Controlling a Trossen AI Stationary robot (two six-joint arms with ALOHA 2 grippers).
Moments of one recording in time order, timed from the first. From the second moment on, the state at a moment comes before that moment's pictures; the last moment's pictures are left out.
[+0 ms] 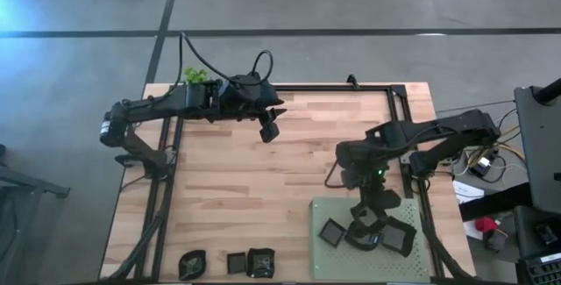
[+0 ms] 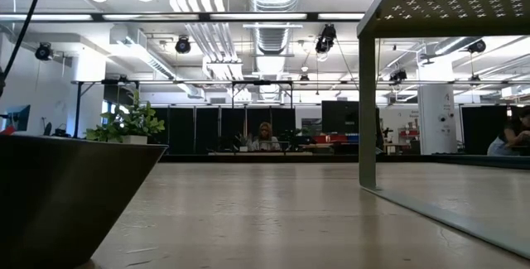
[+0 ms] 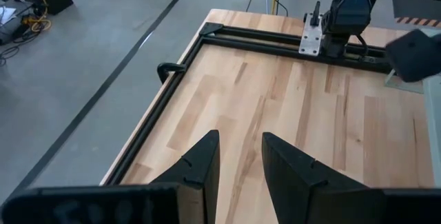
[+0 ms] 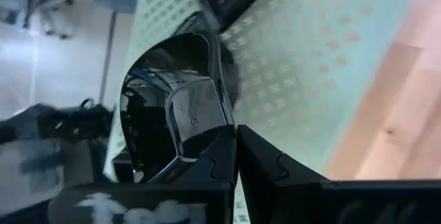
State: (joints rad) left arm 0.10 1.52 1.75 -0.75 -0.28 -0.06; right arm 0.19 1.40 1.35 -1.27 -0.64 0.05
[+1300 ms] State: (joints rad) left arm 0.10 1.52 1.75 -0.80 -0.27 -0.03; right arm 0.24 1.49 1.35 -1.20 -0.68 -0.06
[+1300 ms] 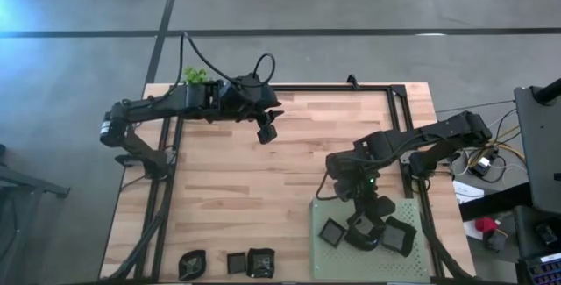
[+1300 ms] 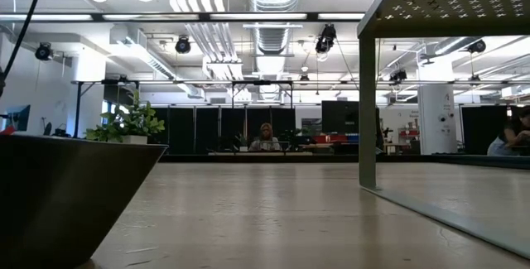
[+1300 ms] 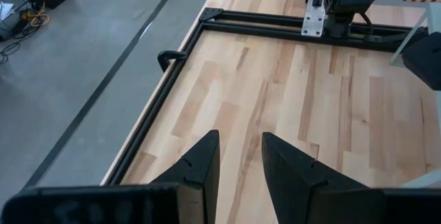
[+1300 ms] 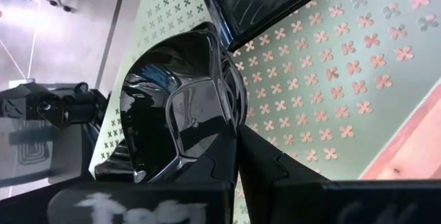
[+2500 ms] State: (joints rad) left arm 0.10 1.52 1.75 -0.81 -0.28 0.00; right arm 0.23 1.49 1.35 -1.20 -0.76 -0.03
